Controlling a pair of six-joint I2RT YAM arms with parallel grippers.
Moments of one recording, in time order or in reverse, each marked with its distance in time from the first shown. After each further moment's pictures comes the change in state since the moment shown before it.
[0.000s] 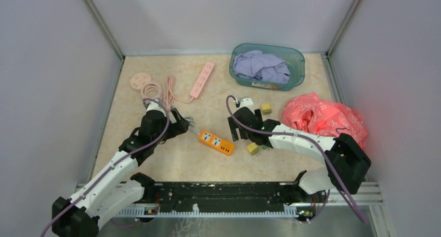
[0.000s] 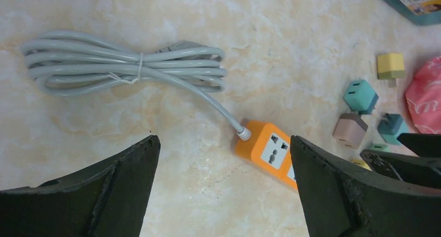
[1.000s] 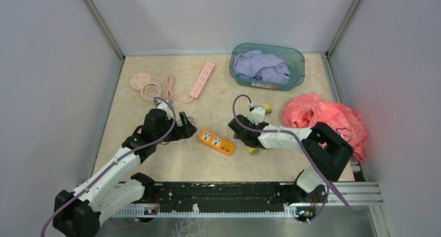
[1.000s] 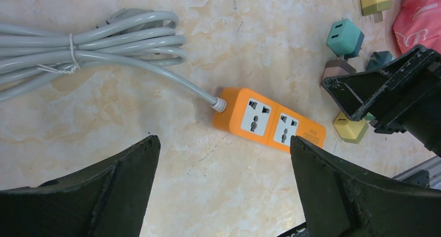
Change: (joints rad) left arm 0.000 0.055 -0.002 0.030 0.243 0.103; right arm -0.001 0.169 -0.074 0.037 0.192 0.630
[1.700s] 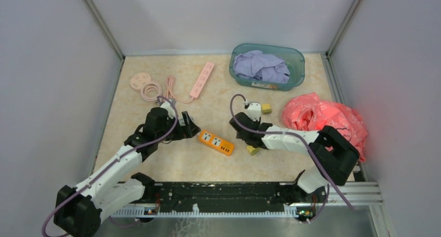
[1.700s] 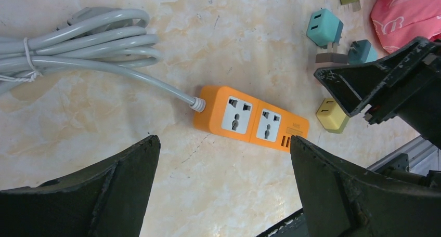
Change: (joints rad) left arm 0.000 0.041 0.000 0.054 0.088 -0.008; right arm 0.000 -0.014 0.000 0.062 -0.011 -0.173
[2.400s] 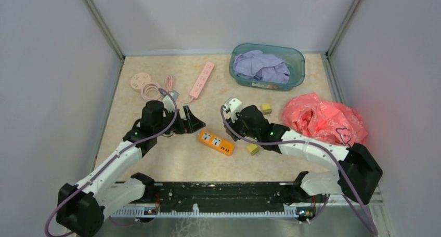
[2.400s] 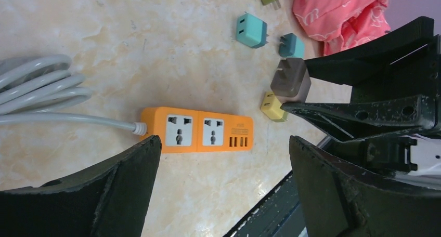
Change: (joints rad) left arm 0.052 0.036 0.058 0.099 0.239 0.023; right arm -0.002 -0.281 -0.026 0.187 -0.465 -0.798
